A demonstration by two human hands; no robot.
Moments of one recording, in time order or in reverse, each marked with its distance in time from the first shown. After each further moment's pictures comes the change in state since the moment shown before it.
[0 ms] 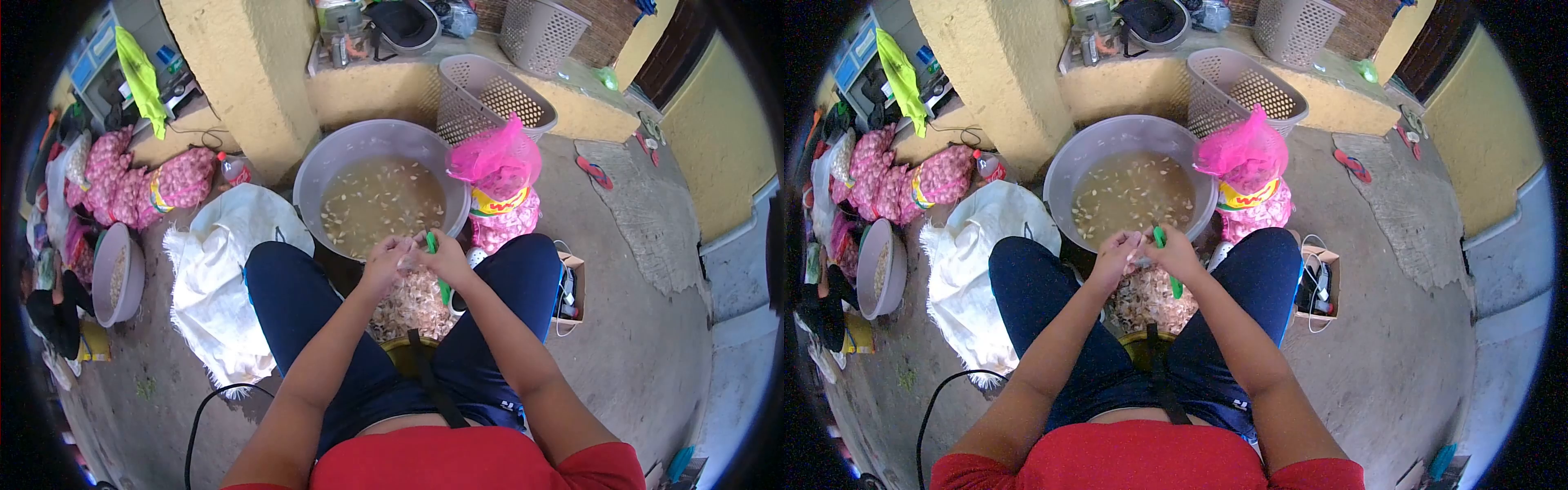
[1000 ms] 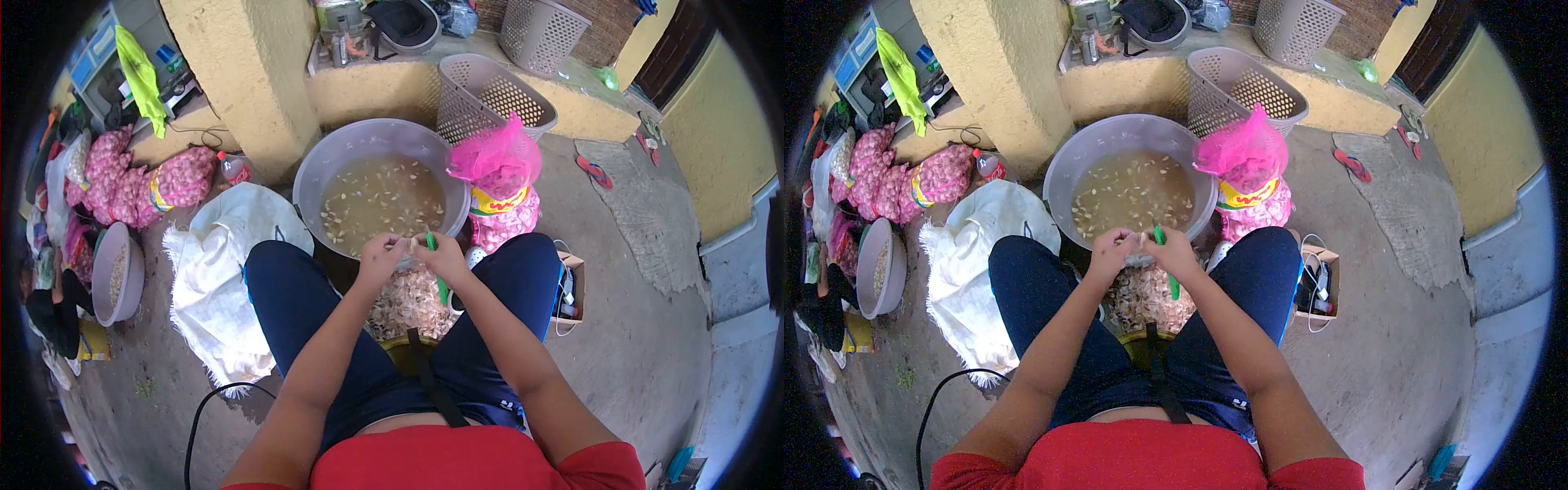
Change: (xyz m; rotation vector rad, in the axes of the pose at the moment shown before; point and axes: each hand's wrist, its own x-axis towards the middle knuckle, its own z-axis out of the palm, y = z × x) left_hand 0.018 -0.015 -0.019 0.500 0.121 0.311; right_hand 0.005 0.011 0.008 -0.011 0.068 0.013
